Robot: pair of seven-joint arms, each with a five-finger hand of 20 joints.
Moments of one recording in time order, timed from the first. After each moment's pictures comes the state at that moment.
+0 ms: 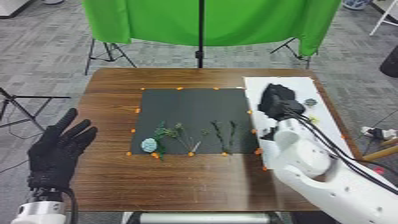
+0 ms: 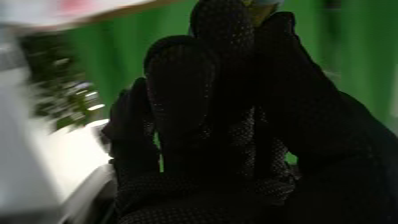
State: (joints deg) left arm 138.9 -54.1 -98.7 -126.8 29.1 13.5 27.9; right arm -66.1 -41.8 36.6 -108.1 -126.0 16.1 46.6
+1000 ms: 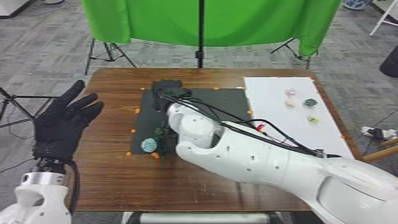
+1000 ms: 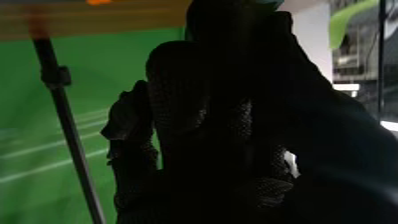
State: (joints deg) left arm 127.8 -49.7 -97.2 -124.7 30.8 12.0 24.1; right arm -41.0 -78.2 14.3 -80.7 -119.5 3.2 38.5
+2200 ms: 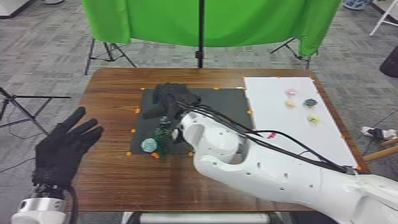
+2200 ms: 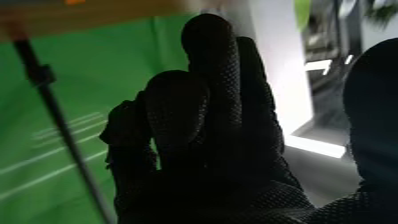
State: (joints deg) left arm 138.9 -53.5 -99.7 -127.0 31.1 11.7 23.5; right arm -47.3 -67.2 18.4 -98.5 -119.0 7.6 36.1
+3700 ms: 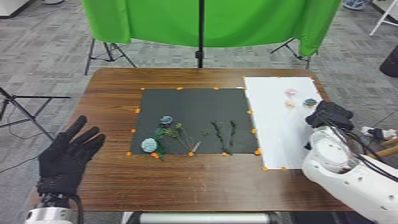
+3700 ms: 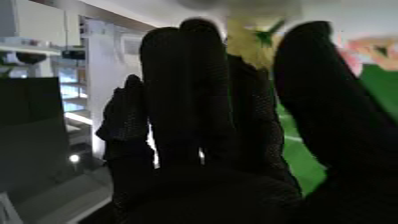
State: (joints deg) left arm 139.8 -54.6 -96.5 -126.8 29.5 12.9 26.9; right arm -65.3 -34.7 34.7 -92.3 -123.7 13.4 62.5
